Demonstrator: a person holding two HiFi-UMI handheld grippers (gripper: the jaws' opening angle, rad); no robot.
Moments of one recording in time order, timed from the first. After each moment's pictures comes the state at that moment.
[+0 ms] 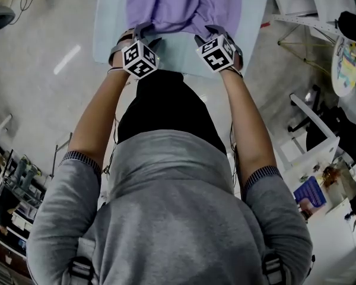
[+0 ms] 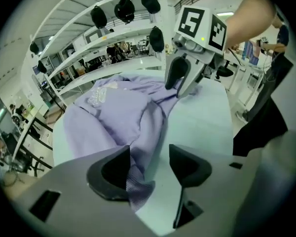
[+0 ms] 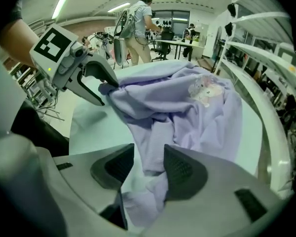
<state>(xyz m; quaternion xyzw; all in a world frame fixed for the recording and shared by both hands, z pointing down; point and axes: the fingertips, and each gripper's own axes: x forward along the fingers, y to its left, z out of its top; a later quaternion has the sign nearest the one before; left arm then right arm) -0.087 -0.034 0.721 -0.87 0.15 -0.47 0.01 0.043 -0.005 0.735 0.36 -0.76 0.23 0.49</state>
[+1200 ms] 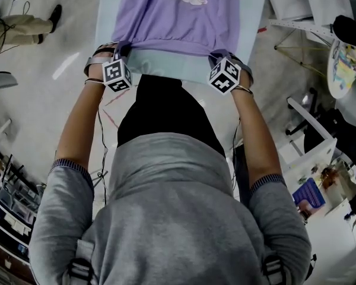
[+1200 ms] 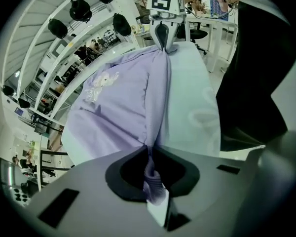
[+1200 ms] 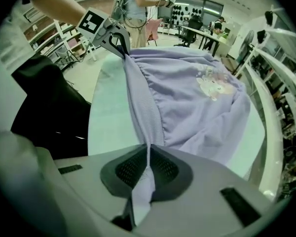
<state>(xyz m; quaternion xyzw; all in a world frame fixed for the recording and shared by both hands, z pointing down) -0.188 -0.031 0.731 -0.80 0.06 -0.57 0.17 0.070 0.065 0.740 0.25 -0.74 0.17 0.60</state>
